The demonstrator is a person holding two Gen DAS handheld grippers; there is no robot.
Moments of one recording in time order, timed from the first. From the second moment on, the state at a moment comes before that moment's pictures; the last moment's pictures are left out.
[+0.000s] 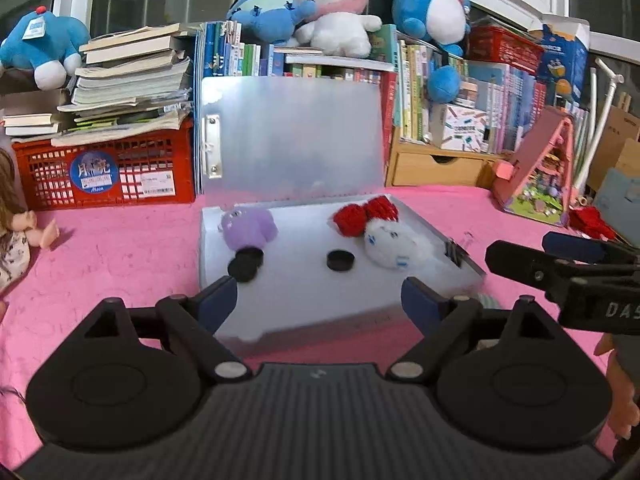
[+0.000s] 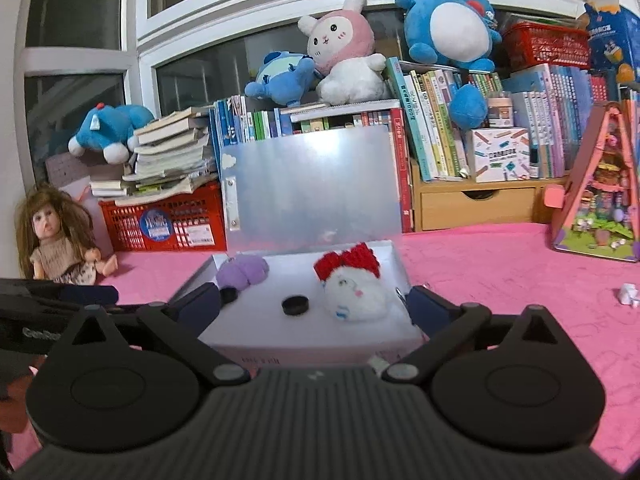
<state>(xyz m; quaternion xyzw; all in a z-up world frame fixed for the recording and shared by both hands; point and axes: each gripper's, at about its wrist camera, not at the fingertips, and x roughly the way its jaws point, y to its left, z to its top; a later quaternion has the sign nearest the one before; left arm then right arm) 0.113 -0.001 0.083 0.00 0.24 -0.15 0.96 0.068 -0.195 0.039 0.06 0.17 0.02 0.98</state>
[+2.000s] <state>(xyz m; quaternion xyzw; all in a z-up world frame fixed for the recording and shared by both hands) 0.041 -0.014 0.008 -0.02 0.30 -0.15 0.94 0.084 -0.226 -0.039 0.09 0.28 -0.08 0.95</state>
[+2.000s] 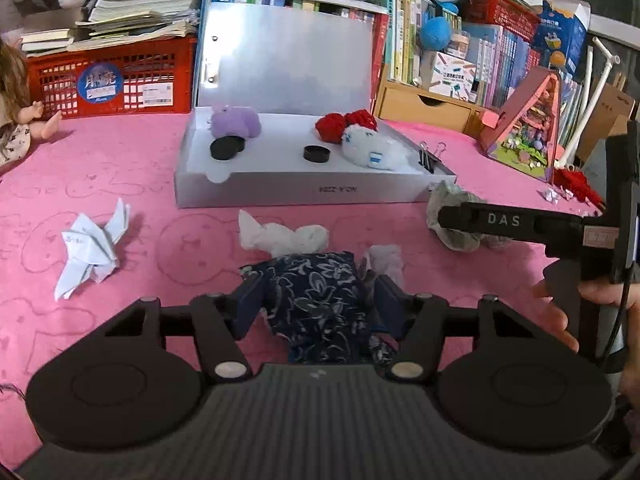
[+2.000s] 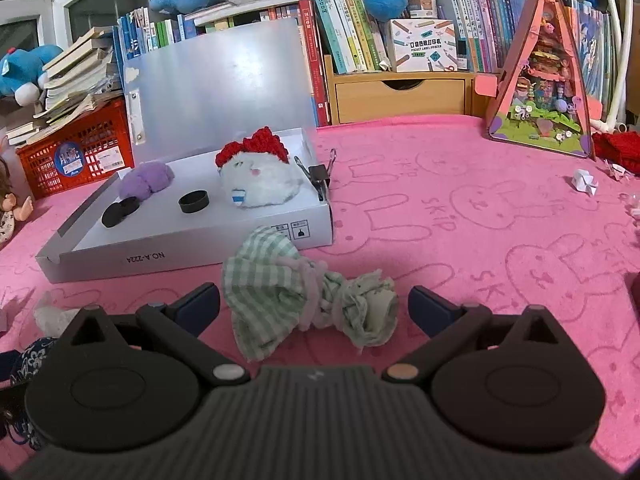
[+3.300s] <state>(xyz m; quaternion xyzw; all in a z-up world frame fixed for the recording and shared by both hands) 0.041 -0.015 0.022 -0.02 0.29 -0.13 0.95 0.085 -0.222 -0.028 0.09 0.29 -0.09 0.95</state>
